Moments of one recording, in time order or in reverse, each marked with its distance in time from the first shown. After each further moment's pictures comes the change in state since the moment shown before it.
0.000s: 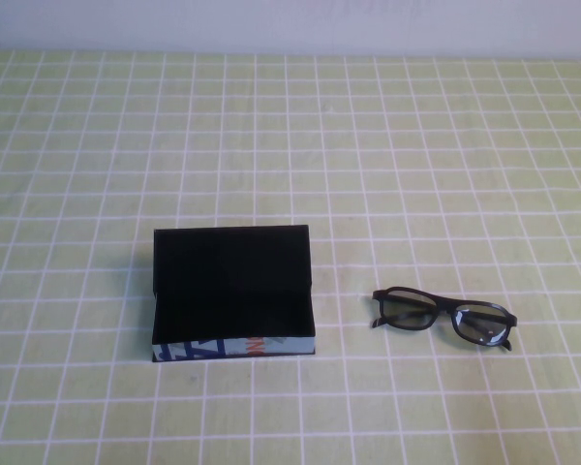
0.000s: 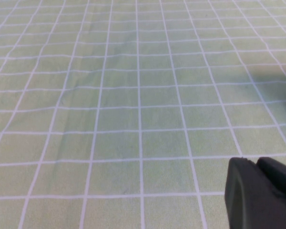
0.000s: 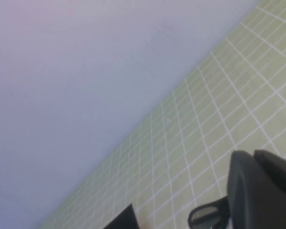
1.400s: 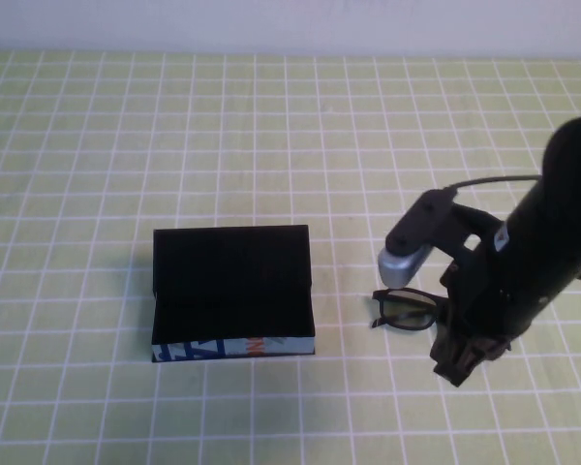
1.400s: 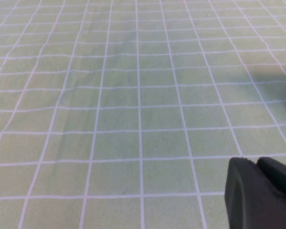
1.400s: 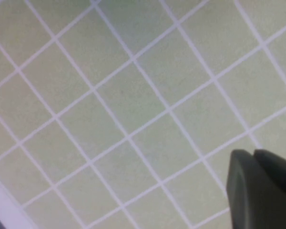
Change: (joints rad) right arm 0.457 1.535 -1.176 -0.797 0.992 -0.424; left arm 0.000 0.000 0.000 0.000 0.000 0.000
